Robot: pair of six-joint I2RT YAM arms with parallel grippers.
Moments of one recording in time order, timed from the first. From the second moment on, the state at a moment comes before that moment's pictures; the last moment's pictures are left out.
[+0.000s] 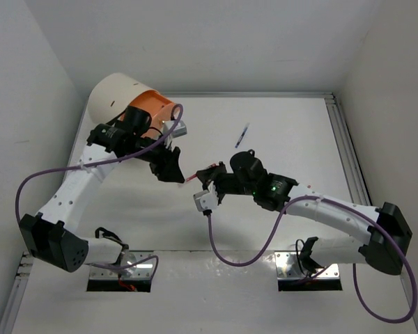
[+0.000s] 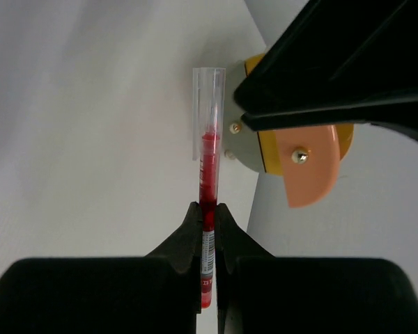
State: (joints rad) left arm -0.32 1.31 1.37 -1.07 0.84 0.38; right arm 0.95 1.25 0.85 -0.03 -0.30 -1.29
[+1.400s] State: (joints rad) left arm -0.08 1.60 1.81 -0.94 0.13 0.30; right arm 0.17 1.13 0.97 -0.50 -0.18 0.05
